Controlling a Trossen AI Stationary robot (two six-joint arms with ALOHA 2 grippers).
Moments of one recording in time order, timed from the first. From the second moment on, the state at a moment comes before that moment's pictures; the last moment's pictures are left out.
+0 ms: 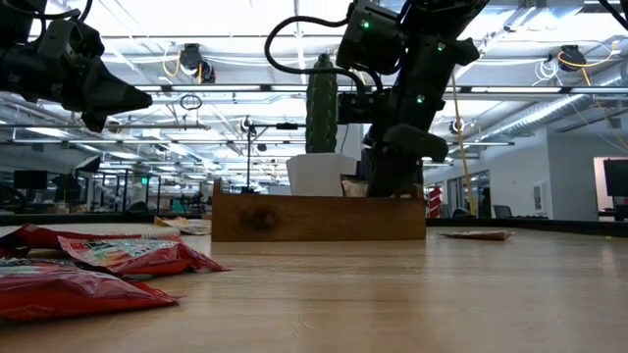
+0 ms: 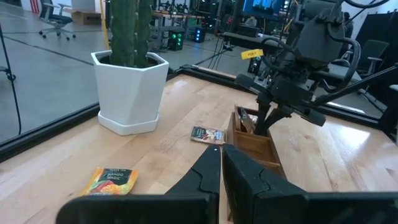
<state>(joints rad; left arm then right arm) 0.02 0.02 0.12 -0.21 -0.28 -0.22 0.02 1.80 1.12 -0.49 0.18 -0.02</state>
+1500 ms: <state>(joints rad) 0.02 0.02 0.12 -0.21 -0.28 -0.22 0.12 1.84 1.12 -0.45 0.44 0.02</state>
